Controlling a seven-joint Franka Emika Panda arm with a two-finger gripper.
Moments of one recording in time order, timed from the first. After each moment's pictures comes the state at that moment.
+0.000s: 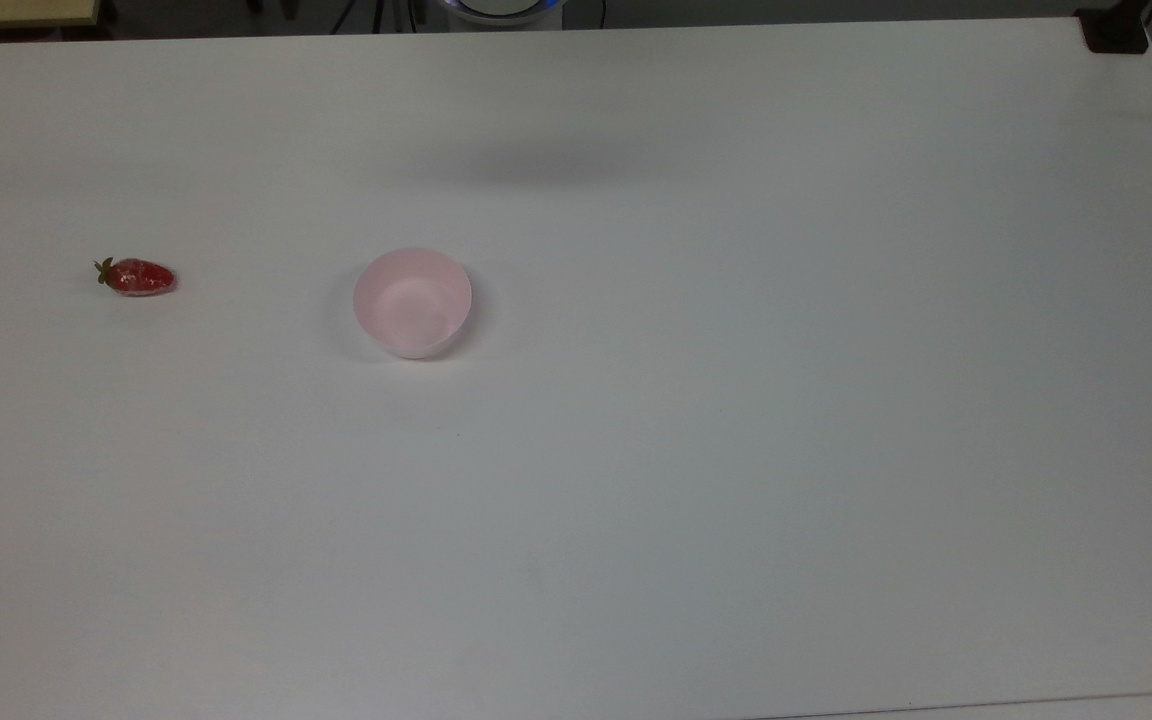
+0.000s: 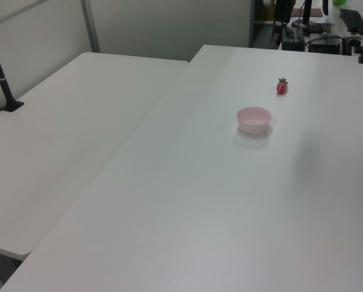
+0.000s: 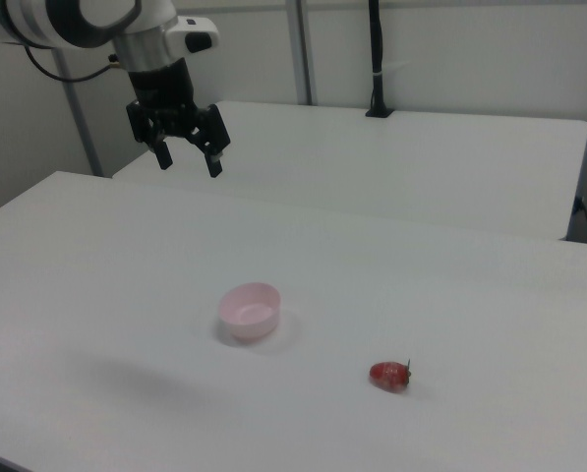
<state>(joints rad) -0.02 -0.04 -0.06 -1.60 -0.02 1.65 -0.10</state>
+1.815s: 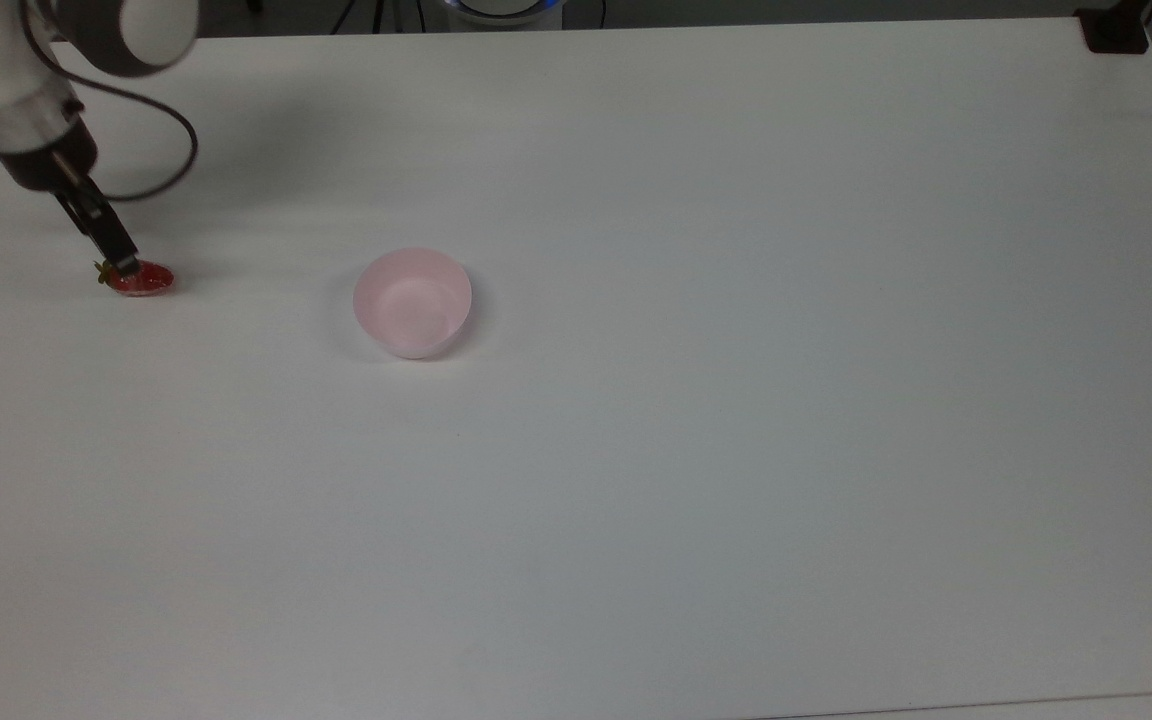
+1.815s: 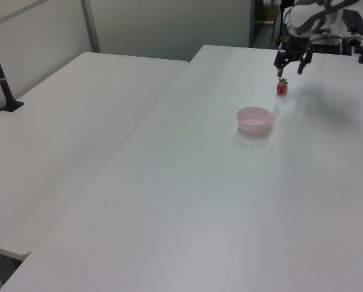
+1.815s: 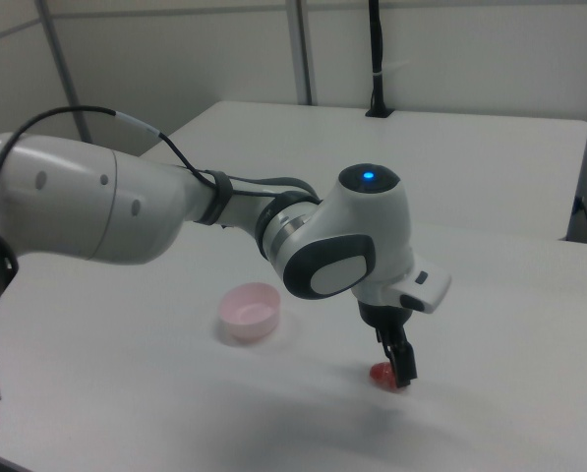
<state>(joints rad) -0.36 0.41 -0.20 -1.77 0.16 2.28 0.19</state>
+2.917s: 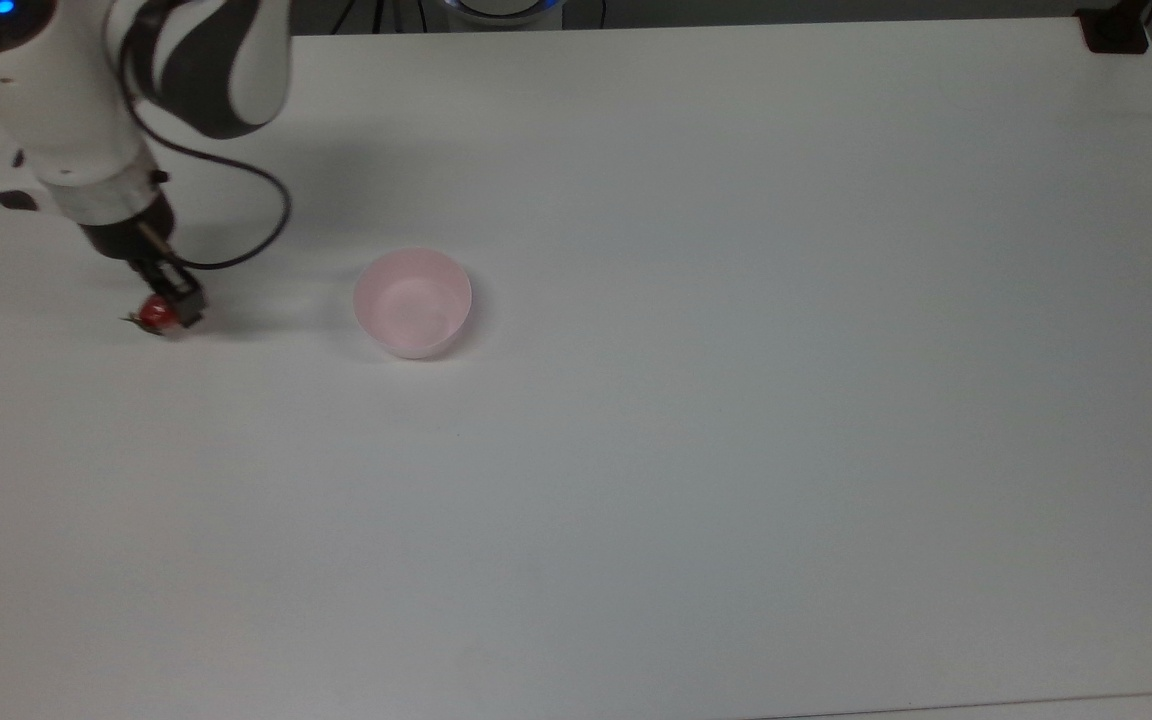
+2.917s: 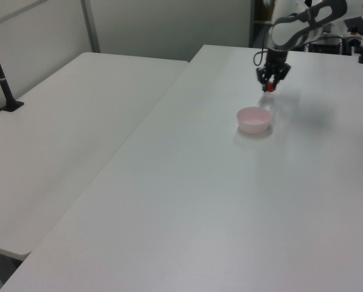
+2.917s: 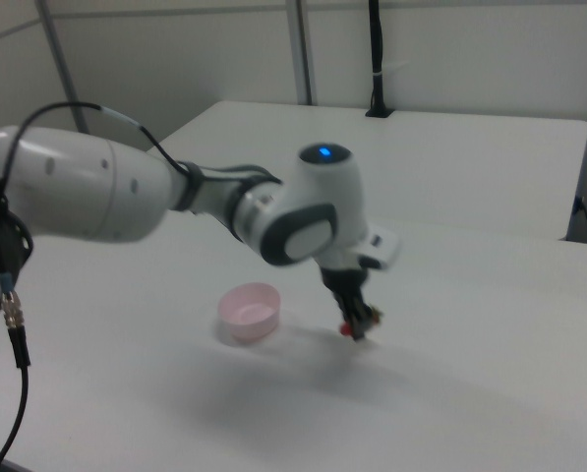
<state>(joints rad) -0.24 0.45 -0.16 -1.73 0.11 2.28 0.26</state>
